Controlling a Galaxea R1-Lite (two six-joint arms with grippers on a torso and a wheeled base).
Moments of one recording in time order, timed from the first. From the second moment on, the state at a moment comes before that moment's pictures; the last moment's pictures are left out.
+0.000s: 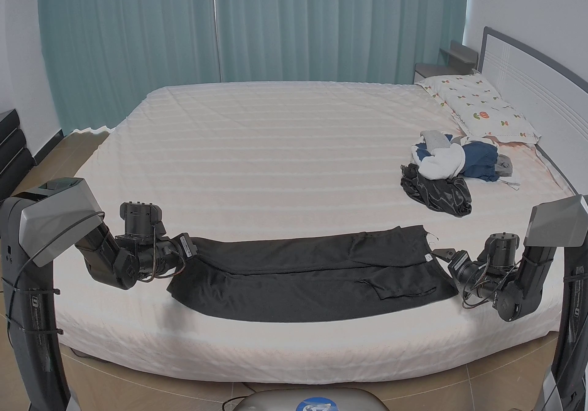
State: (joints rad) left arm -0.08 2.33 -0.95 -0.77 -0.20 -0.52; right arm 0.02 2.39 -0.56 -1.32 0.20 0.95
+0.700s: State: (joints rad) left arm -0.17 2.23 -0.98 -0.57 -0.08 -0.52; right arm 0.02 2.39 -0.53 -1.36 0.20 0.95
